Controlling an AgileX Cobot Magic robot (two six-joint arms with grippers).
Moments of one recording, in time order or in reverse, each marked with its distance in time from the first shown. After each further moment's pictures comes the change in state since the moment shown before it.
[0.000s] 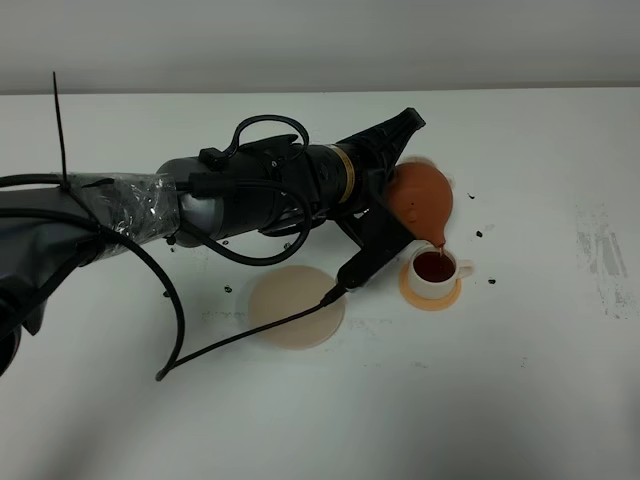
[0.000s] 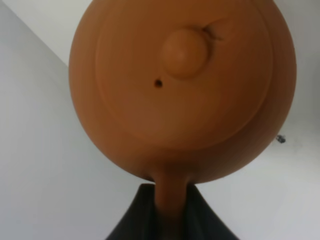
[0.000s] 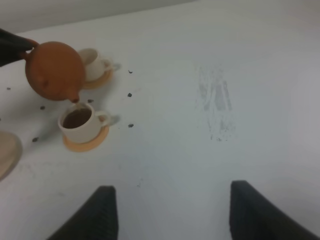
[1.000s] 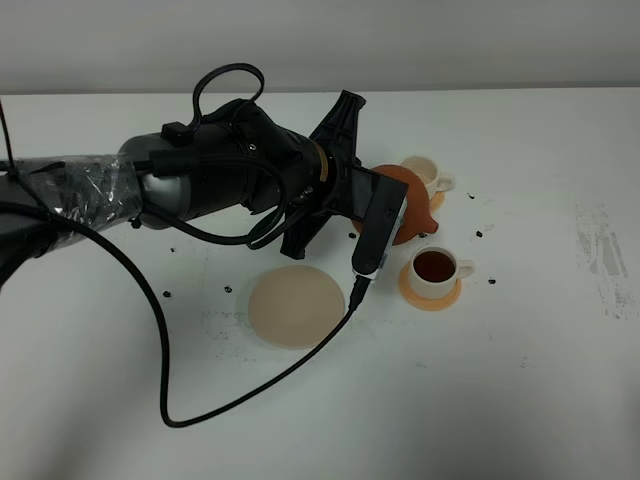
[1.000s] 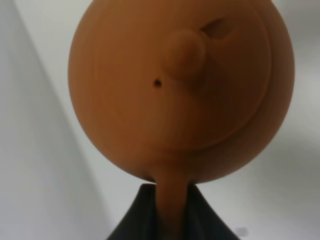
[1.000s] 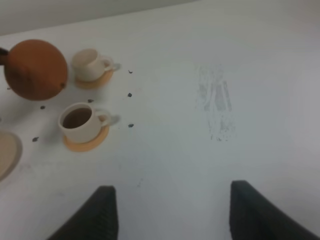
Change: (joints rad) left arm 0.030 -0.075 -0.001 -0.467 0.259 -0.069; right arm 0.000 0.000 0.000 0.000 0.000 0.000
